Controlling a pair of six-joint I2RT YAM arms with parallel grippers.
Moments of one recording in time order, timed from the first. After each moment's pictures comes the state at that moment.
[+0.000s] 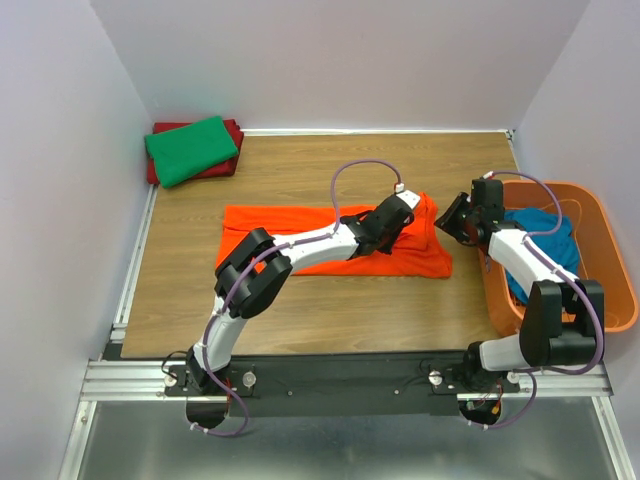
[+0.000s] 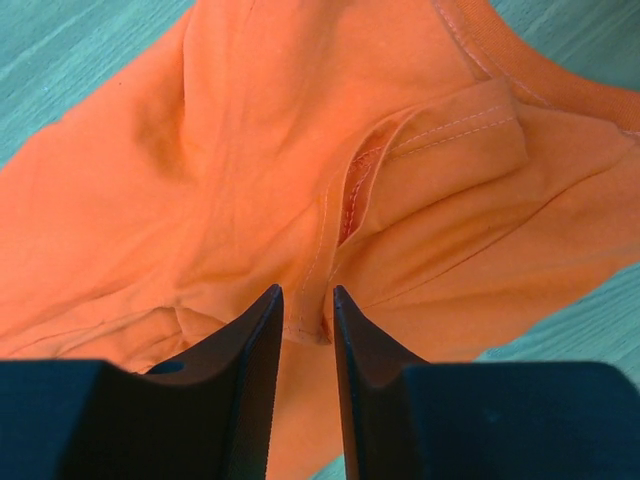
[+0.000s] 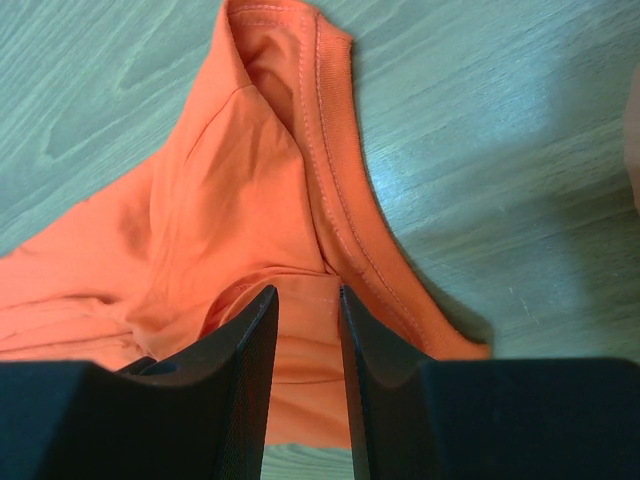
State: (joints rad) left arm -0.96 2.10 1.59 -0.24 -0.22 -0.21; right arm 0.02 1.41 0.84 -0.20 -0.07 0.57
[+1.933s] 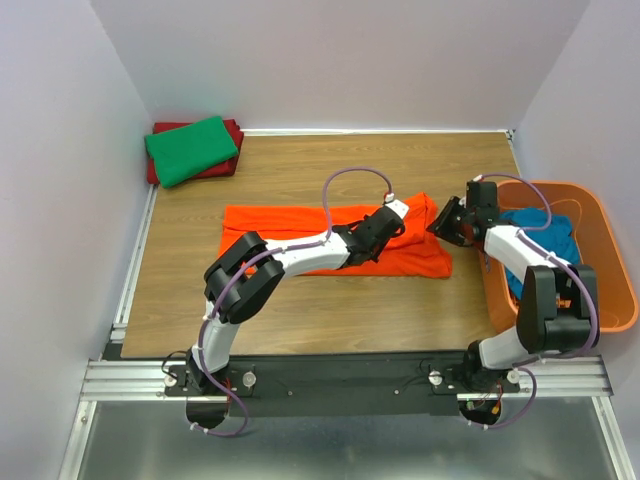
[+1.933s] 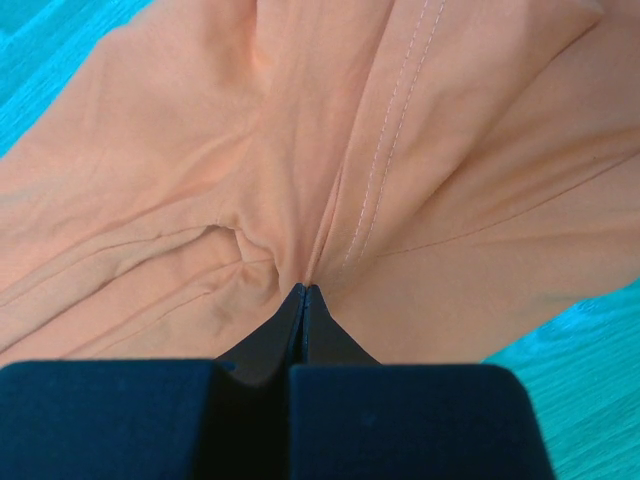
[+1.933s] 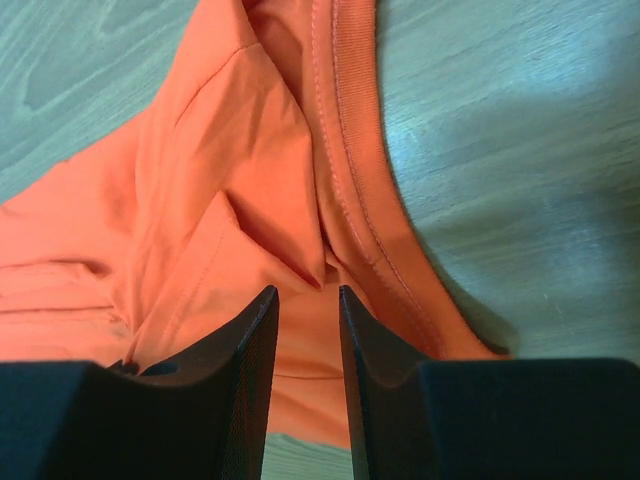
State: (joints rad) left arm -0.97 2.02 1.43 -0.22 -0.34 -0.19; right arm 0.02 1.48 0.84 -0.19 -0.16 0.54
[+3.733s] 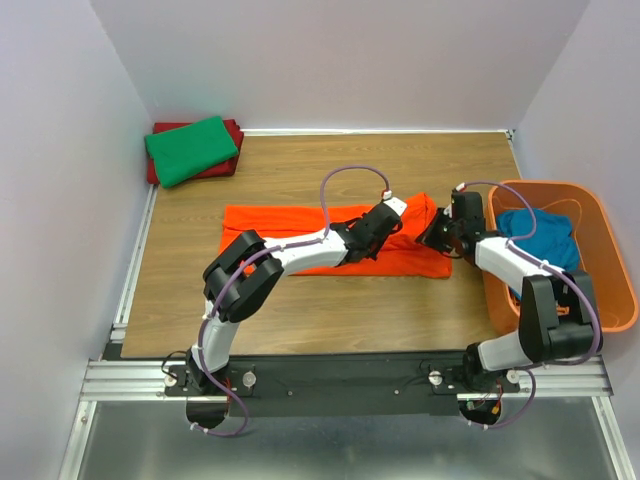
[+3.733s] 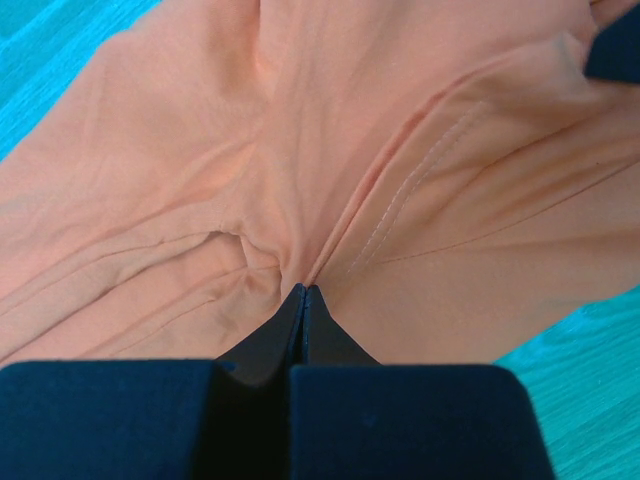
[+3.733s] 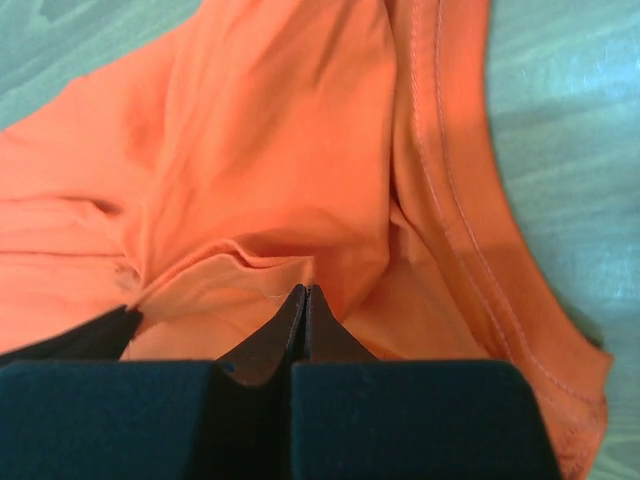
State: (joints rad) left arm -0.95 2.02 1.43 -0.22 -0.31 -0.18; right arm 0.13 1.46 0.75 -0.09 -0.17 0.55
